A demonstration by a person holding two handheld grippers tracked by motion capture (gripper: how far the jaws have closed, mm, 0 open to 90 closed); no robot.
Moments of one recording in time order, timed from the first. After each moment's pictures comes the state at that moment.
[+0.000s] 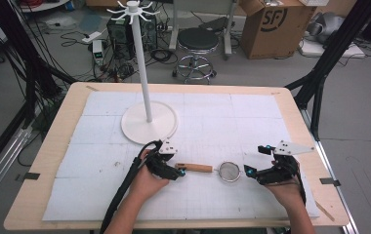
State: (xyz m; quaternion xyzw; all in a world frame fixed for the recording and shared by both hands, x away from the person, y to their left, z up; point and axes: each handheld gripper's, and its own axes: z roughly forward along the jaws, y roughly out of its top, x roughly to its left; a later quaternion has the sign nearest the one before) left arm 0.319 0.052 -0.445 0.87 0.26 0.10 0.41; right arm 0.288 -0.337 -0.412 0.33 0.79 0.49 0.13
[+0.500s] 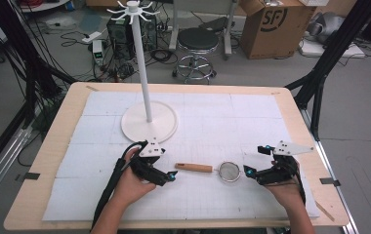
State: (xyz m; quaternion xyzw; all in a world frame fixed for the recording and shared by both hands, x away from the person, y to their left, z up) left arm 0.297 0.091 -0.418 0.85 0.23 0.11 0.45; right arm 0.288 -0.335 -0.413 0.33 0.79 0.49 0.13
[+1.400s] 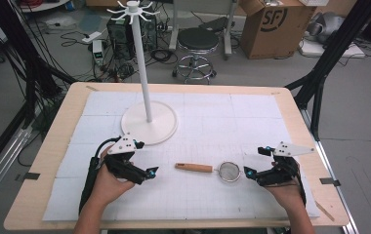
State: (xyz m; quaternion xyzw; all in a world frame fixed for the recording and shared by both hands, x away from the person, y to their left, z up) left arm 0.293 0.142 -0.400 0.83 0.25 0.12 0.49; right arm 0.285 -0.336 -0.413 0.34 0.79 0.49 0.13
